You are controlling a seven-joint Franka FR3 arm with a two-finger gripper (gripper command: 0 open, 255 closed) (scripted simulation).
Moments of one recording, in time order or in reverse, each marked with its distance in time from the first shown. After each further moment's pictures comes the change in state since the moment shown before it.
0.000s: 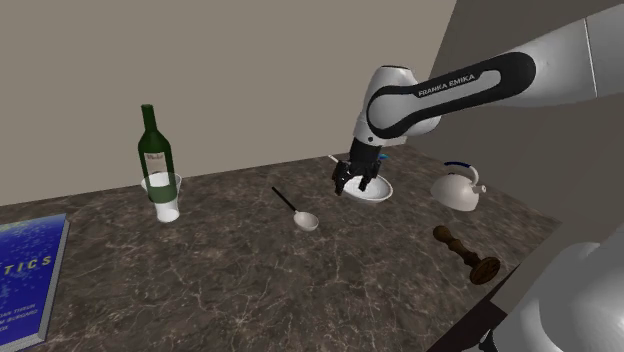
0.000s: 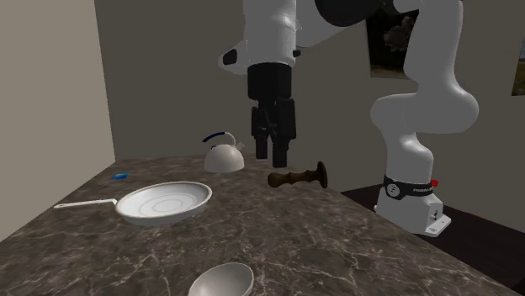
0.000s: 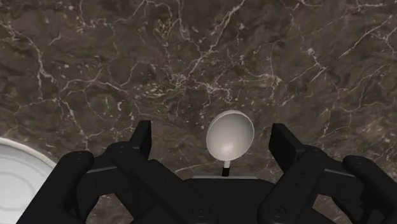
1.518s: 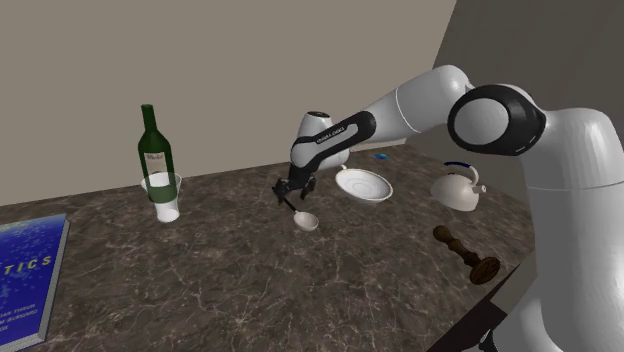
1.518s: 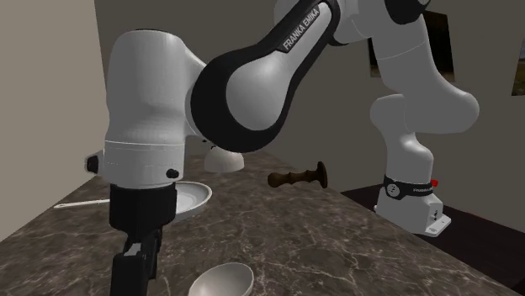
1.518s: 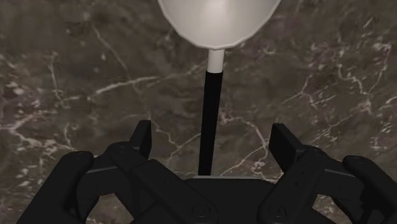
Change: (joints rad) arm 0.046 0.775 0.012 0.603 -0.039 0.268 0.058
